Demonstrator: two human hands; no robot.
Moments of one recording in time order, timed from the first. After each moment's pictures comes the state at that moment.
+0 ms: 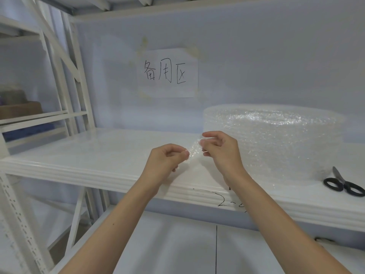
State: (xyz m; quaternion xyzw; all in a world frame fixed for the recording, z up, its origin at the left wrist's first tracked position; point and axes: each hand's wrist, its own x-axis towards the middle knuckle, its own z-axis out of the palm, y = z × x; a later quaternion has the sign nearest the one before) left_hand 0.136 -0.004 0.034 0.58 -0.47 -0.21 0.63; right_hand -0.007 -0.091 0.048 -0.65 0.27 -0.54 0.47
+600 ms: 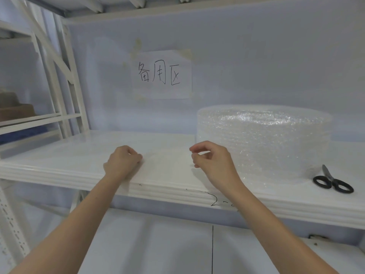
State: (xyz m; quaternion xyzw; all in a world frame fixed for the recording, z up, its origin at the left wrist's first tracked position) left_hand 0.231 -0.019 0.026 0.83 -0.34 -0.03 0.44; right_hand -0.024 -0.061 0.042 -0.74 0.29 -0.48 0.39
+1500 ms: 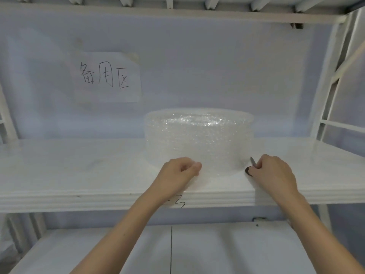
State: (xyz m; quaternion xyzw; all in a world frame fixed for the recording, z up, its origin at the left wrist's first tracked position) left_hand -0.004 -0.050 0.025 0.55 -0.67 -0.22 0.46; right_hand -0.253 -0.119 0.024 -0.65 0.69 -0.33 -0.01
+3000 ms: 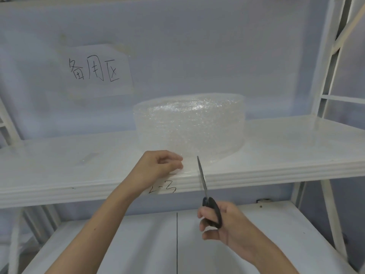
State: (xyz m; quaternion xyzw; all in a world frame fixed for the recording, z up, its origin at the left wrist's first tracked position) left_hand 0.009 -0.027 0.025 0.55 -0.63 -0.29 0.46; right_hand -0.206 -0.004 -0.047 -0.51 0.31 -0.35 0.72
